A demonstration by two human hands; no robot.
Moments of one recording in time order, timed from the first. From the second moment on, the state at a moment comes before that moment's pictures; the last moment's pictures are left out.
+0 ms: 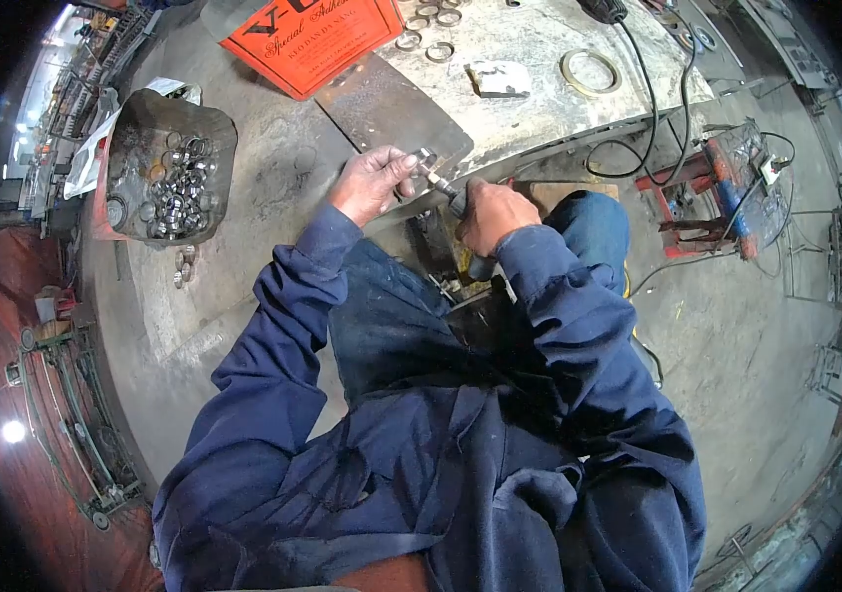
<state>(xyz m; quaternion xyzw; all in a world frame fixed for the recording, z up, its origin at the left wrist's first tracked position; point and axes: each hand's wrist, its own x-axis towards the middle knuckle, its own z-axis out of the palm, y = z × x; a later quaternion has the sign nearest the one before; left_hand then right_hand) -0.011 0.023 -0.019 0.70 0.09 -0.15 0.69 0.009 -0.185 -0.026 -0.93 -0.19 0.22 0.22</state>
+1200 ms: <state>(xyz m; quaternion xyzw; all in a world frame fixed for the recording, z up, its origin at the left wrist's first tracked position) -0.017 0.014 -0.029 0.66 0.10 -0.13 0.73 0.006 -0.186 -0.015 -0.94 -0.18 0.24 0.19</state>
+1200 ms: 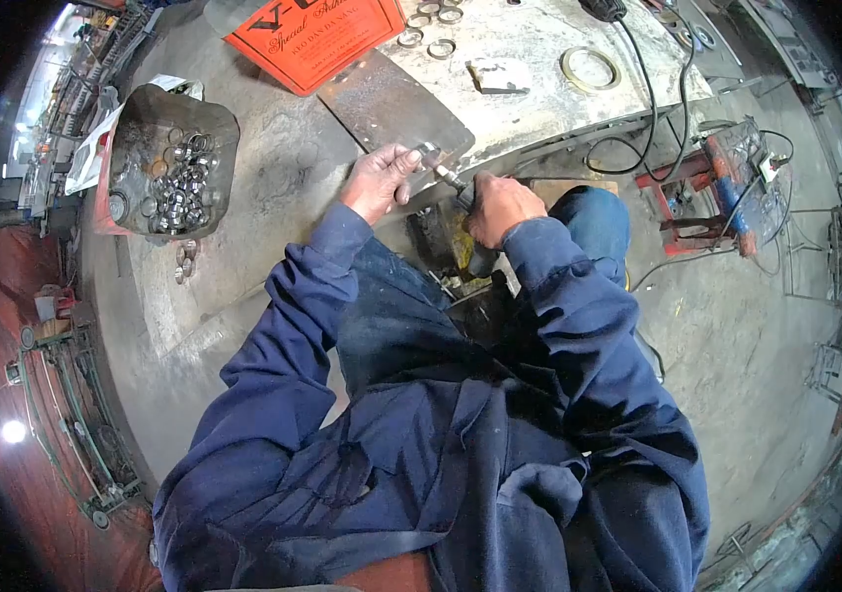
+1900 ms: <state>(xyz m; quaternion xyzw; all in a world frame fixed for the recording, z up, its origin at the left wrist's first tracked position) -0.016 0.013 -0.028 0.67 0.11 -0.10 0.73 0.007 -0.192 -0.017 -0.94 -0.19 0.19 0.22</state>
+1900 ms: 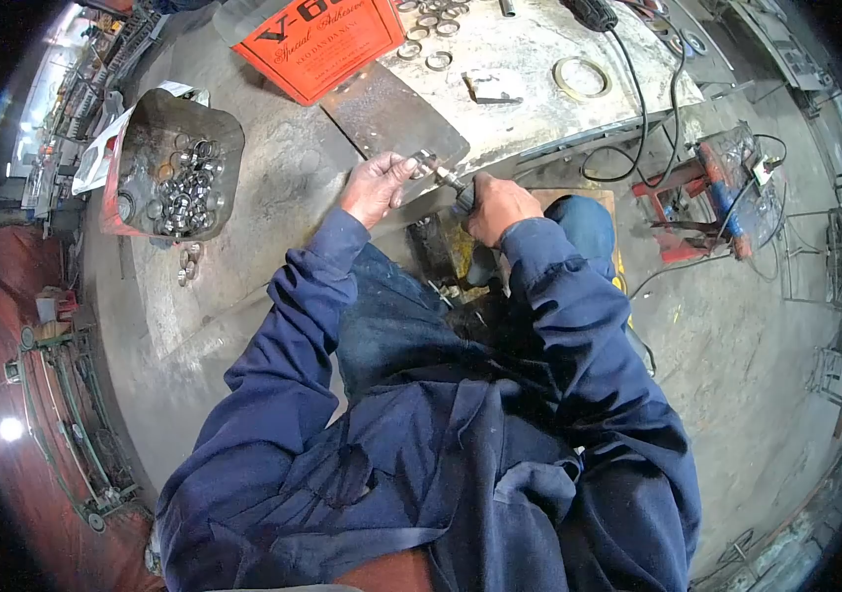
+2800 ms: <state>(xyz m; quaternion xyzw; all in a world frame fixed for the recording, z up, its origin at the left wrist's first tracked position) -0.013 0.015 -0.047 0.68 0.10 -0.10 0.72 0.008 -0.190 -0.024 -0.94 -0.20 0.20 0.20</state>
